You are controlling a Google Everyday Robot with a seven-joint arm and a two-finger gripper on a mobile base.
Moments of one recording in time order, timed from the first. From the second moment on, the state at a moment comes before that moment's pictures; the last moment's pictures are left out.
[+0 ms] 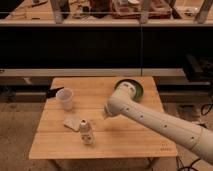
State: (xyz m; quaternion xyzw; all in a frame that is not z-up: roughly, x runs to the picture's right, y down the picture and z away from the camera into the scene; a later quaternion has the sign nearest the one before) arm 0.025 0.132 0.791 -0.04 -0.22 -0.80 0.56
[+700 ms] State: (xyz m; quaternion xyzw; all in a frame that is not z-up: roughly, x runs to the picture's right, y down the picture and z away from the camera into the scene) arm 0.025 0.132 0.791 -0.04 -0.22 -0.80 0.56
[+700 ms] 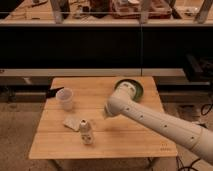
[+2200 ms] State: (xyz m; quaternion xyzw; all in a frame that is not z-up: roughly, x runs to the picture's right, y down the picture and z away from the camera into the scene) arm 0.020 0.141 0.782 -0.01 -0.25 -0.79 0.56
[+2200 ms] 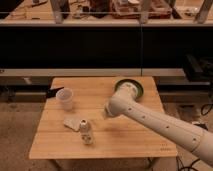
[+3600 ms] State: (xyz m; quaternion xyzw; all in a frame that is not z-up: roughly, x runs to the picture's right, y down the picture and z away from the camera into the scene) arm -0.015 0.305 0.678 0.07 -0.38 -0.80 0.46
